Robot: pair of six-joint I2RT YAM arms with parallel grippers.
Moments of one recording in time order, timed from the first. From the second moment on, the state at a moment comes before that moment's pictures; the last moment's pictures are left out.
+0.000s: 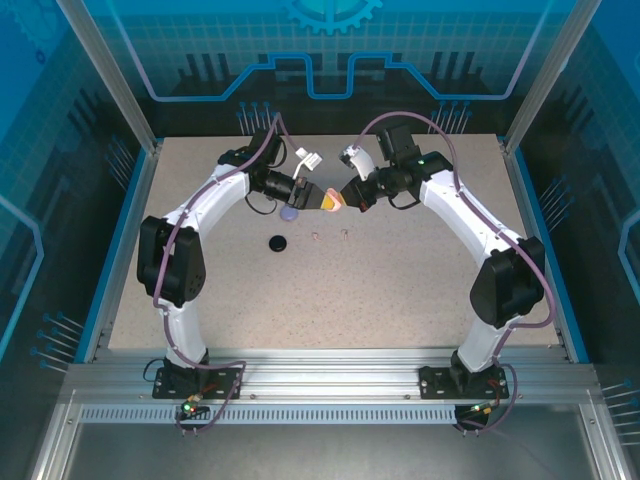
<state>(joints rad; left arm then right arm) -0.29 1.93 1.68 -0.83 1.19 0.04 0.41 1.75 1.65 -0.80 -0.55 -0.20</state>
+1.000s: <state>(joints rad) -0.28 1.25 0.92 -0.01 0.73 -0.28 0.37 1.69 1.72 -0.92 -0.37 0.28</state>
